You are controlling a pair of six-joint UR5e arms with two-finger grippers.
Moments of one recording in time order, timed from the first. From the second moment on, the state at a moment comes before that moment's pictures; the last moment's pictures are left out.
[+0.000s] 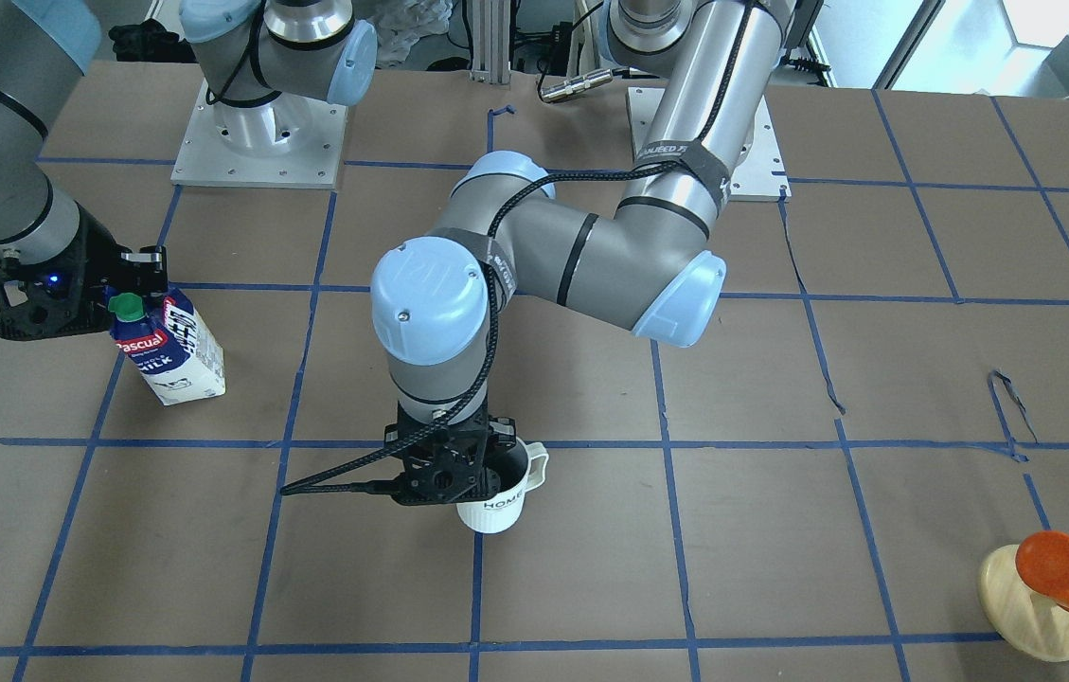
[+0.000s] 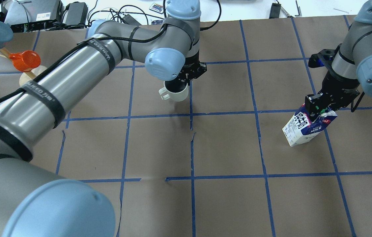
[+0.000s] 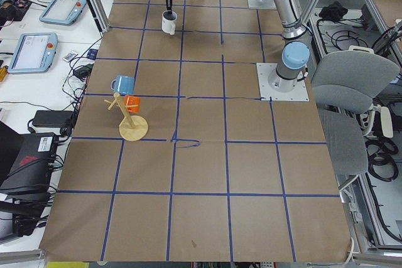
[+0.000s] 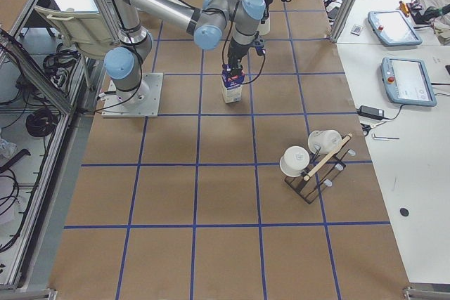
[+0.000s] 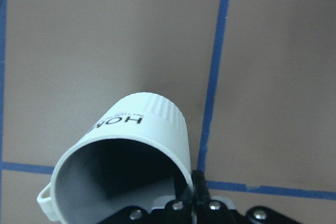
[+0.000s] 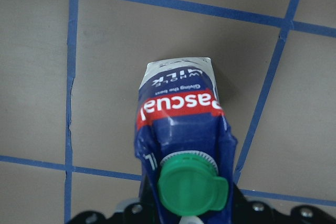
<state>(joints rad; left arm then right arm) -1.99 -2.22 -1.24 -1.22 1.61 -0.47 1.30 -1.51 1.86 -1.73 -1.65 -0.43</state>
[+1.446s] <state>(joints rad) -1.89 -2.08 -1.21 -1.46 1.61 -0.32 1.35 -1.42 1.65 -1.71 -1.52 -0.26</state>
